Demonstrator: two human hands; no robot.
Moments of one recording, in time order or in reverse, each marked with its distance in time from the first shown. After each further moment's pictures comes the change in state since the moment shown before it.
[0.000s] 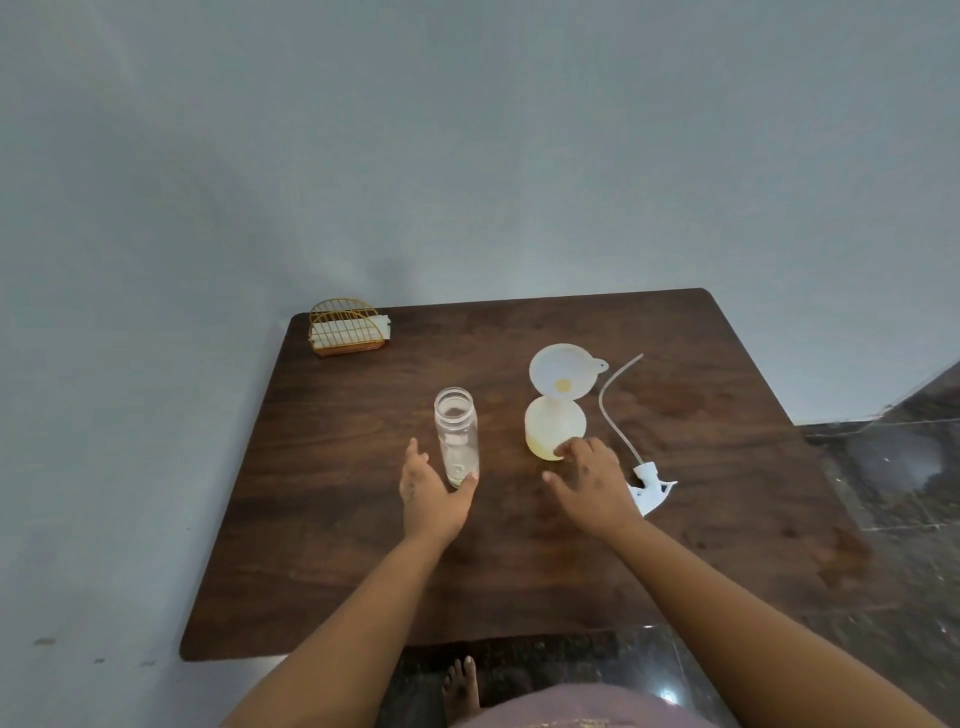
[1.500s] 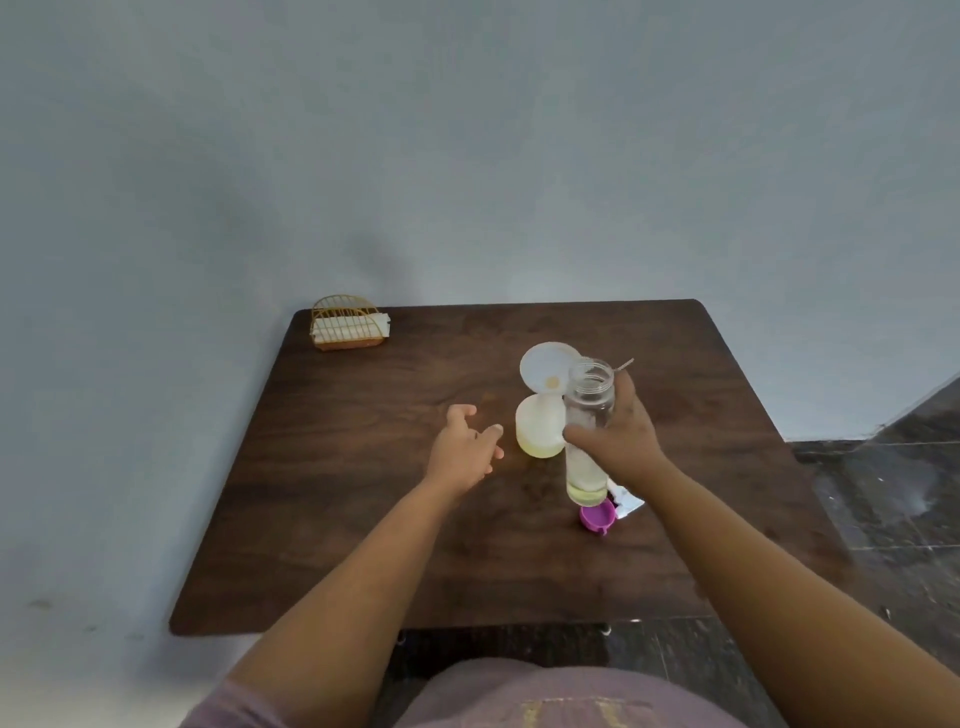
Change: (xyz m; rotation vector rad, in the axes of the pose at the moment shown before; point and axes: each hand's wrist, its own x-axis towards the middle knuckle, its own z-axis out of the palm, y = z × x) left_hand -0.009 0.073 0.003 -0.141 -0.254 -0.003; right_hand 0.007 -0.026 -0.083 0.405 0.083 0.042
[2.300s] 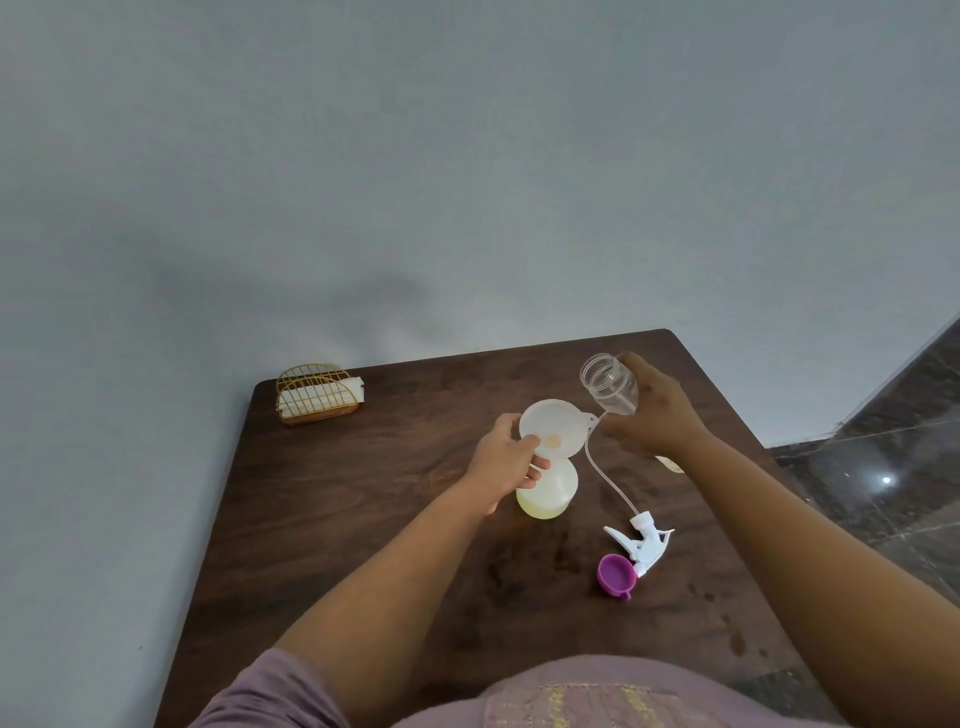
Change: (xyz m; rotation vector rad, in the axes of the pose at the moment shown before) left_hand 0.068 0.063 0.019 -0.002 -0.296 0.083; right_hand 0.085 -0.009 -0.039 -0.167 0.083 -0.124
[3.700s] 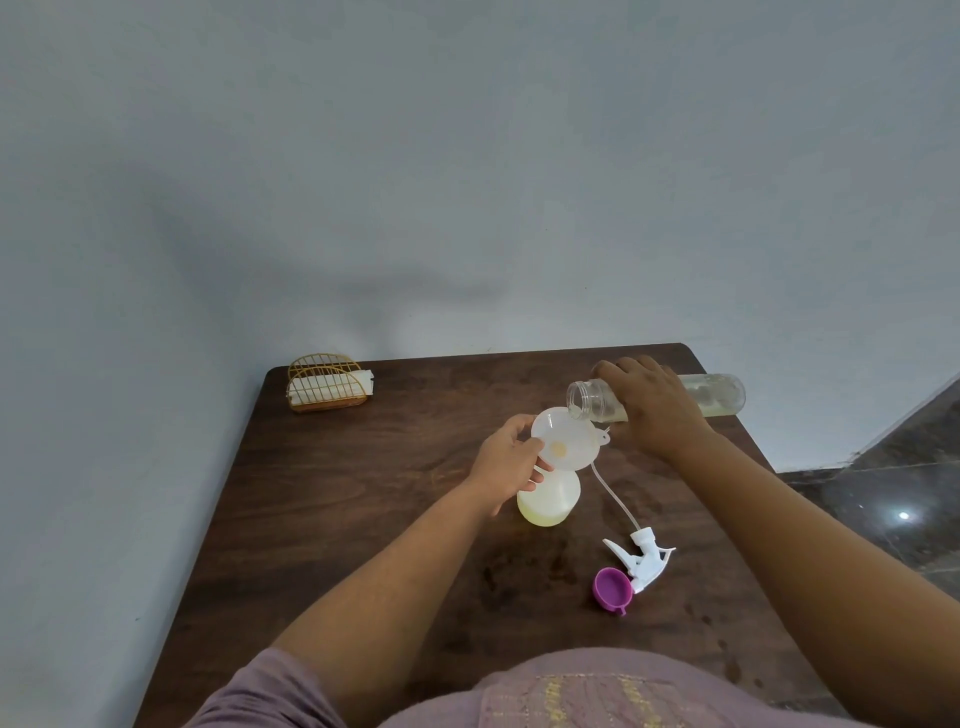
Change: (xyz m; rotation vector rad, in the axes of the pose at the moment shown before) left_hand 0.003 -0.005 0.004 0.004 0.058 0.067; right_hand 0.027 0.000 0.002 -0.763 -0.081 -0.364
